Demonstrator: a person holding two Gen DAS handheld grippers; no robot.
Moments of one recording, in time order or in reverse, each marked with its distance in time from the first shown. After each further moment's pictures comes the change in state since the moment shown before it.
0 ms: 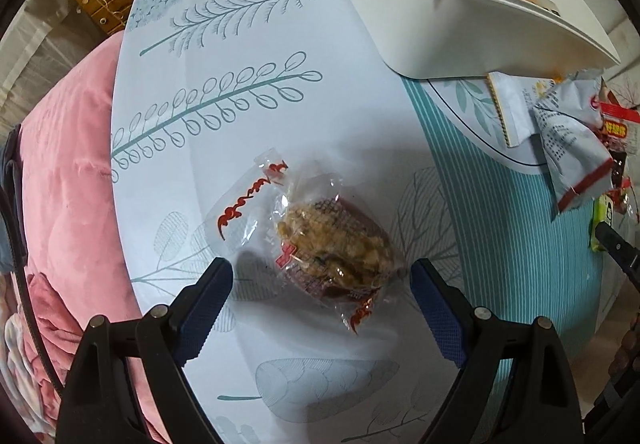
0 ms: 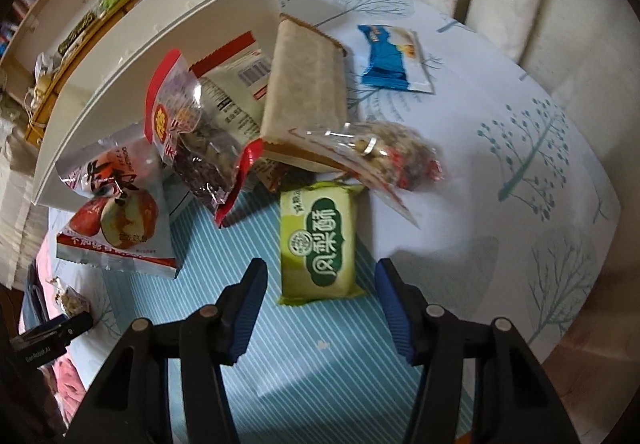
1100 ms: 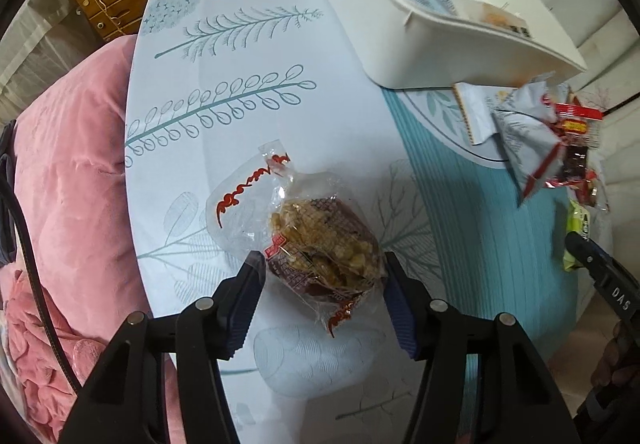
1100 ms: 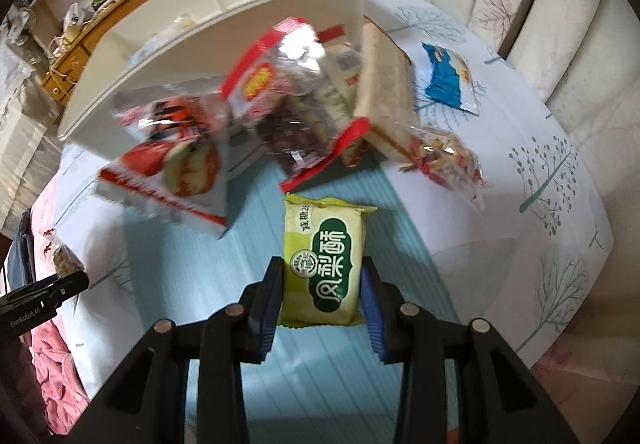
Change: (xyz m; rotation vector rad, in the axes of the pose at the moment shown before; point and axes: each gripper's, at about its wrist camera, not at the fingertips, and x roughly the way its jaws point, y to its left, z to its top) left arm -0.031 0.010 -0.027 -0.003 -0.088 -0.083; right arm -0.024 0.061 -0.027 -0.169 -0.033 0.007
